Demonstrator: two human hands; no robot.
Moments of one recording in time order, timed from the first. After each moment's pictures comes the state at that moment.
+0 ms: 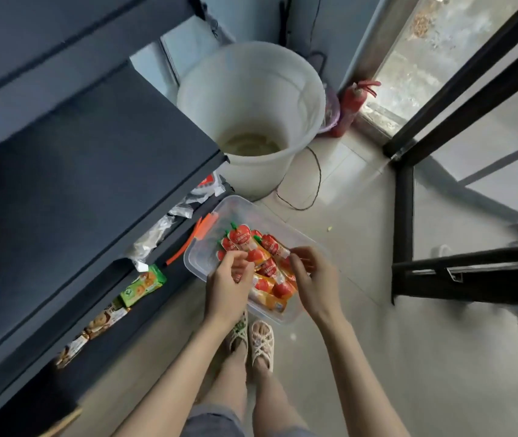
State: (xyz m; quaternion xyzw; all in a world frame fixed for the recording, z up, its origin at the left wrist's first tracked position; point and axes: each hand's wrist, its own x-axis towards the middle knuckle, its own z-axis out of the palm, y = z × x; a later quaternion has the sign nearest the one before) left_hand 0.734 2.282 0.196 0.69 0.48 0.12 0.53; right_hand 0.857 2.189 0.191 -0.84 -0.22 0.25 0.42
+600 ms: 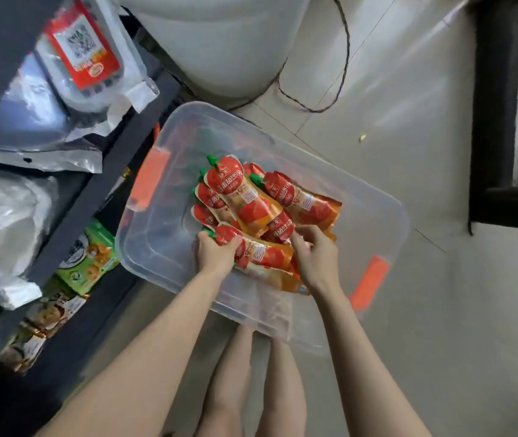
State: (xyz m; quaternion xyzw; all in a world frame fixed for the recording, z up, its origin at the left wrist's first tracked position) left_hand 0.774 2.347 -0.147 0.51 0.68 -0.15 0.50; right_hand 0.876 2.218 -0.131 -0.87 -0.03 0.38 0.30
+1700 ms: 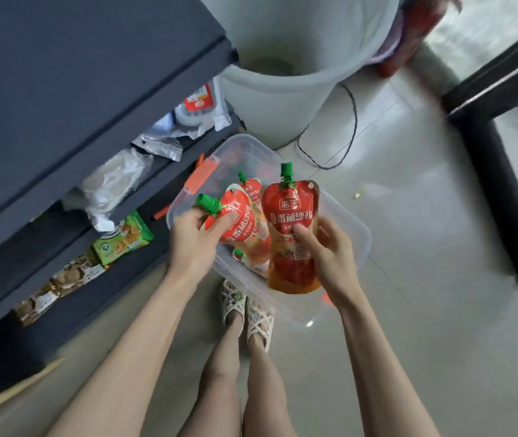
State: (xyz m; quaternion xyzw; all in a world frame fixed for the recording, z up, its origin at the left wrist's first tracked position) left_hand 0.747 2.341 0.054 0.54 0.55 0.19 0.60; right_hand 0.883 2.216 0.037 -0.73 -0.12 0.44 0.51
